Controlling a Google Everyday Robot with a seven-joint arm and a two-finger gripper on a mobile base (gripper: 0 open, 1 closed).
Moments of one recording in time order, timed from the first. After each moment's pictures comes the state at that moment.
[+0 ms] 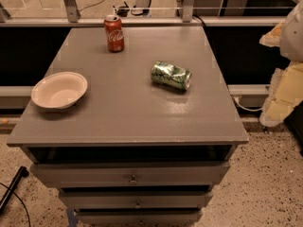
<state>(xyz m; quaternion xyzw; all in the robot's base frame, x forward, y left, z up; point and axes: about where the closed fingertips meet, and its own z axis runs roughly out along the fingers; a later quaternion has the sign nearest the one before) 0.438 -0.214 0.985 -0.60 0.78 -0.04 0.17</state>
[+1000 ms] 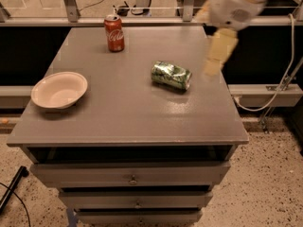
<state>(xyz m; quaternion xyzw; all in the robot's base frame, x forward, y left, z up) 0.558 -0.123 0.980 -0.69 0.69 0.00 0.21</state>
